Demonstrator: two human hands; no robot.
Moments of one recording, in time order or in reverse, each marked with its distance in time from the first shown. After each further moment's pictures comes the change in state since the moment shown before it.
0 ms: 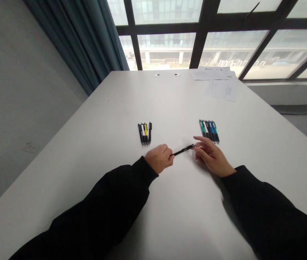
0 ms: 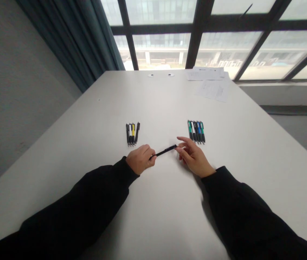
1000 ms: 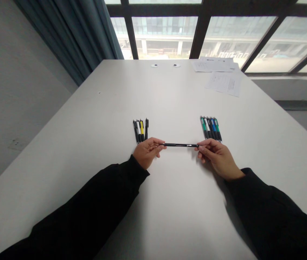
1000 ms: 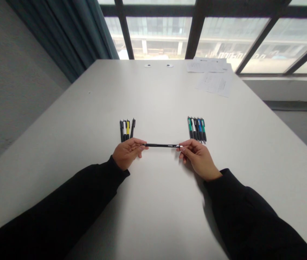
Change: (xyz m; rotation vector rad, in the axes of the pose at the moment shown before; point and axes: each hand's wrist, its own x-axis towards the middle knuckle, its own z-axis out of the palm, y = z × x) left_hand -0.004 -0.025 0.003 -1.210 0.149 -0.462; right_hand 0.002 0.010 -0.006 0.365 0.081 0.179
